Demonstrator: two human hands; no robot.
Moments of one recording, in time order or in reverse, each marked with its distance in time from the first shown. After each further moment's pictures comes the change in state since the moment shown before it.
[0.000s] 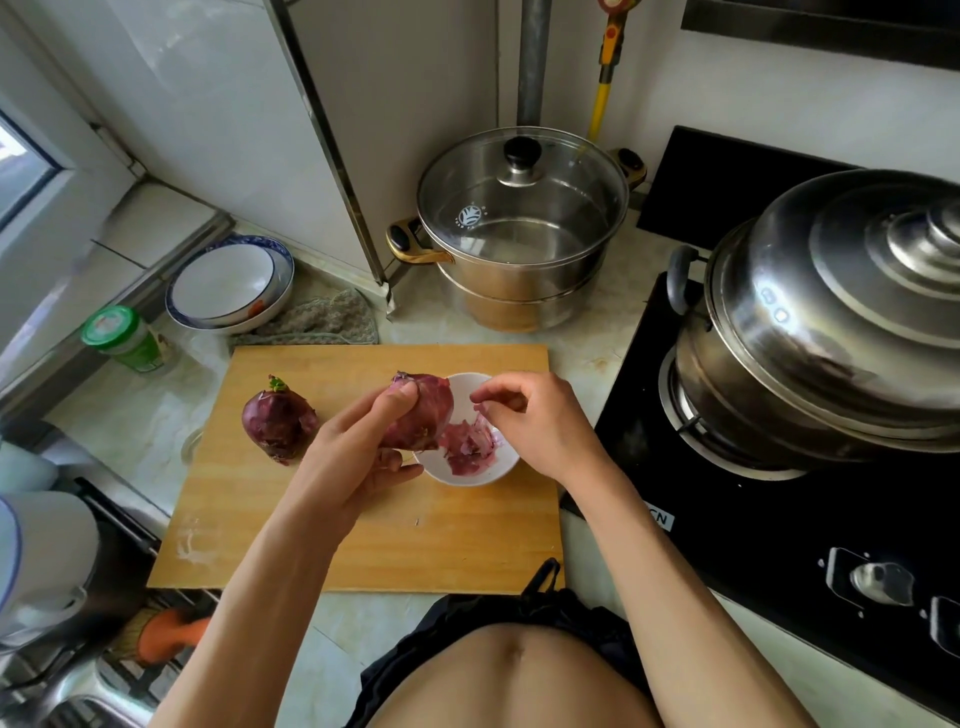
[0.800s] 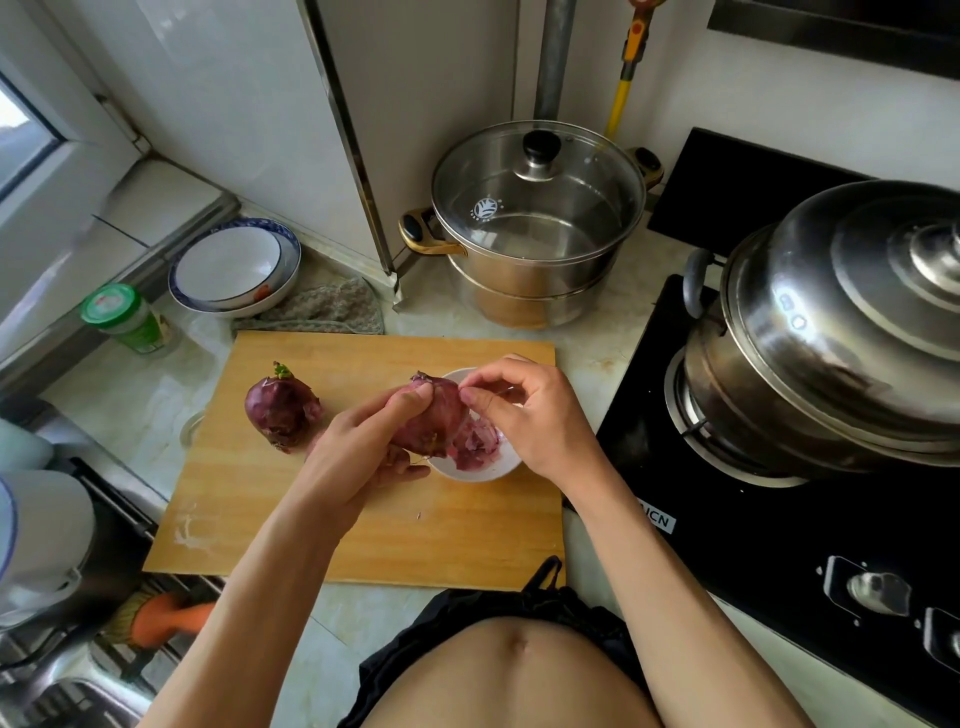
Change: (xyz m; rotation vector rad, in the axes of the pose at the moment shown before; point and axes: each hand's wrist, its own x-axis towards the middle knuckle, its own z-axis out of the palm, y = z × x) left_hand 0.002 -0.004 -0.004 0.026 -0.046 -0.018; right_hand 0.003 -0.006 0.011 0.136 0.018 -0.227
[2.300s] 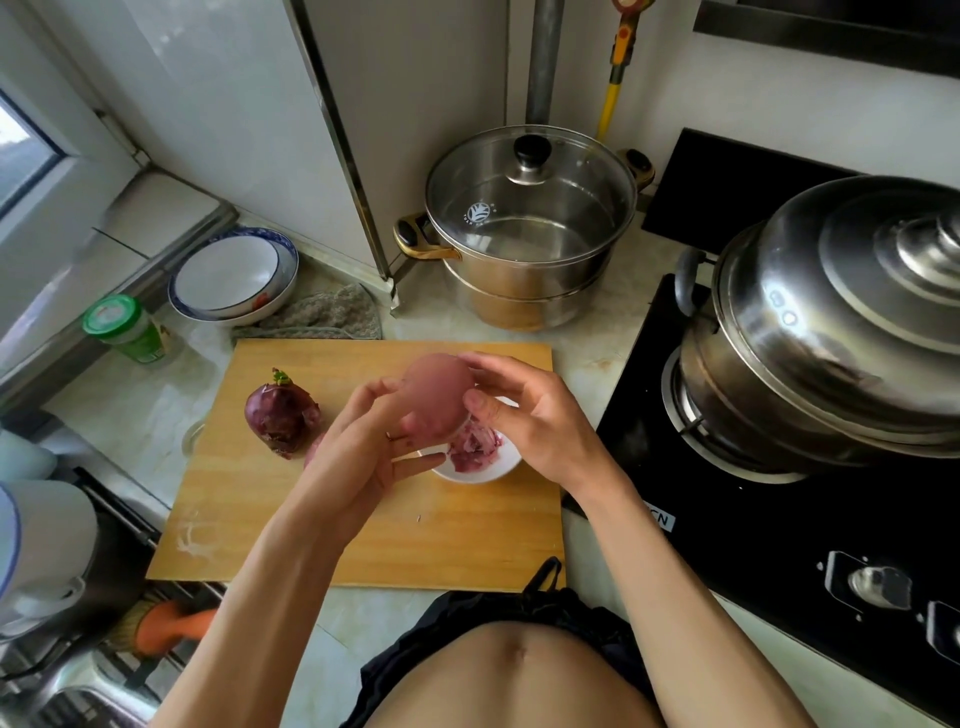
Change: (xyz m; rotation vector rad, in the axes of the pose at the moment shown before) left_hand -0.007 0.005 0.005 -0.230 -0.107 0.040; right_hand -0.009 -0.012 -0.009 0.272 -0.111 0.172
